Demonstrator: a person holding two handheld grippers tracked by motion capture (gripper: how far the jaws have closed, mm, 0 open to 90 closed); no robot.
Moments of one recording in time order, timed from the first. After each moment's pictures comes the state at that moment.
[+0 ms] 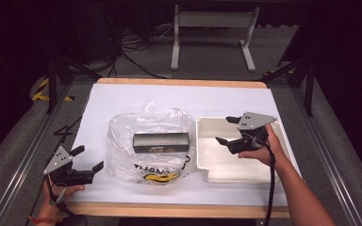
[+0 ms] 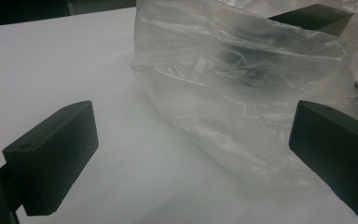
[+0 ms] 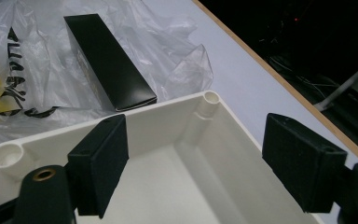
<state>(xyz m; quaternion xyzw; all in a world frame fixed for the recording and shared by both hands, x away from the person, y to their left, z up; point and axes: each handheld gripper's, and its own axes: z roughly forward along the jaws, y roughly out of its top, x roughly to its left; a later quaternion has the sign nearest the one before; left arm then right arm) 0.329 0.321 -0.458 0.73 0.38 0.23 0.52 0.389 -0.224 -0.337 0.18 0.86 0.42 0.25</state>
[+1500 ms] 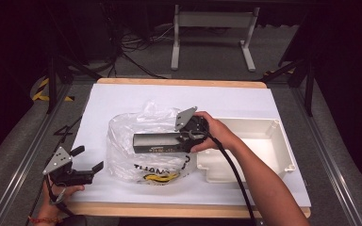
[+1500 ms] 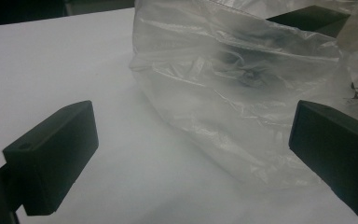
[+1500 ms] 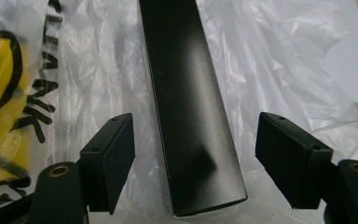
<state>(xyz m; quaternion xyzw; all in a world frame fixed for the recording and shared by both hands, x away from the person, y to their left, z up) 0.329 0.322 -0.458 0.73 0.38 0.22 0.52 0.437 -0.081 -0.361 0.04 0.95 0.29 0.14</state>
